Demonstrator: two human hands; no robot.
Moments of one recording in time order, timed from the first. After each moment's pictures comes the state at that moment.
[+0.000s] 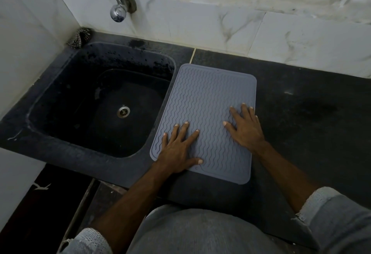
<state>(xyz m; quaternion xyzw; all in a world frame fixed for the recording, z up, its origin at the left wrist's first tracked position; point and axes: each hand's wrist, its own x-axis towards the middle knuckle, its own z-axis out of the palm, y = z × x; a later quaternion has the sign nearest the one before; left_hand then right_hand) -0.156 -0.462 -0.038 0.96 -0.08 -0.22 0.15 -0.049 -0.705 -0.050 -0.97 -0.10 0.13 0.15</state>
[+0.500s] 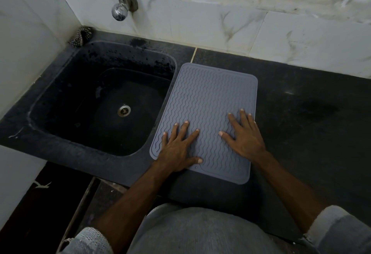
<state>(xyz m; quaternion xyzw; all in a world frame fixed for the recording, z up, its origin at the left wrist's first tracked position) -0.156 -0.462 -0.037 0.96 -0.07 -0.22 0.15 -0.076 -0.706 -0.060 -0.98 -0.13 0.12 0.11</state>
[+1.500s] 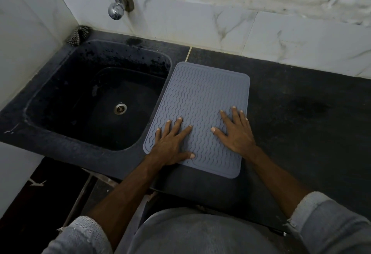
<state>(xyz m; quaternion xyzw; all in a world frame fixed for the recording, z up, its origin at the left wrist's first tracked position) -0.160 -0.461 -0.036 0.96 -0.07 -0.22 0.15 -0.081 -0.708 -0.065 -0.98 -0.13 0.12 0.13</state>
